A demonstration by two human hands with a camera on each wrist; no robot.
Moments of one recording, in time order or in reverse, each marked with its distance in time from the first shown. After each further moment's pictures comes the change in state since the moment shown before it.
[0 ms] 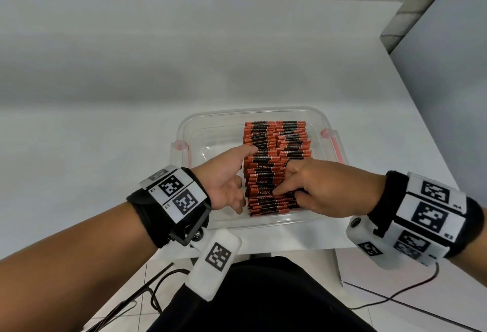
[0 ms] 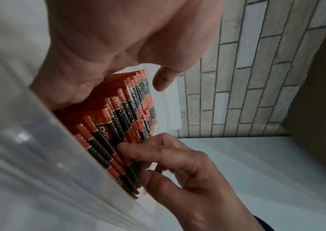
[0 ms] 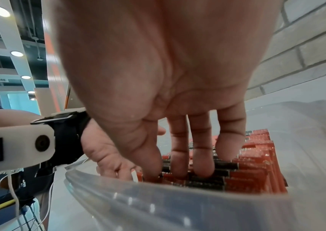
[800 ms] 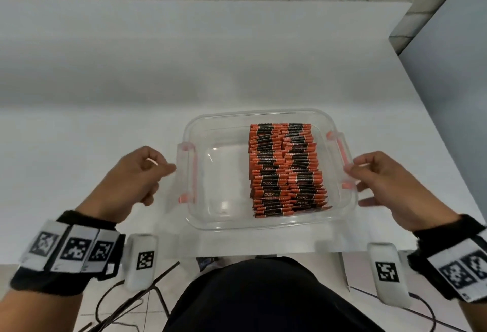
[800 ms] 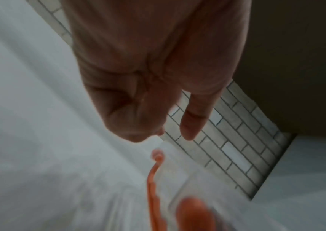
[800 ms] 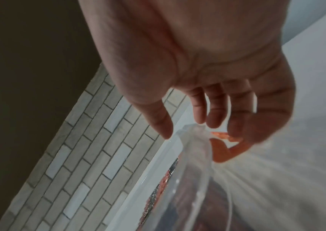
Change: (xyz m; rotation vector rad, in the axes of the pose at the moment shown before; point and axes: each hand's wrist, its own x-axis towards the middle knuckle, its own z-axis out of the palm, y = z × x) left_hand -0.046 -0.037 -0.118 0.241 0.509 0.599; right_hand -0.042 0.054 0.026 0.997 0.634 0.738
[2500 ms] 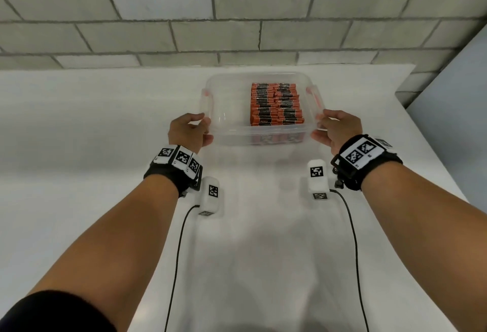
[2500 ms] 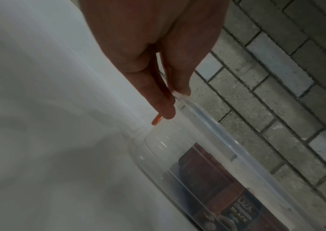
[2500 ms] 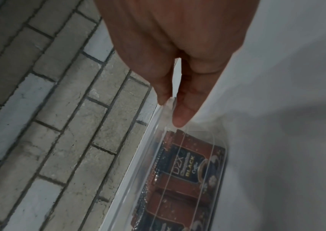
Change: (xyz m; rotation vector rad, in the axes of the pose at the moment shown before) left_hand 0.225 0.104 0.038 -0.302 0.327 0.272; right_hand 0.211 -0.150 0.045 0.548 0.245 -0.085
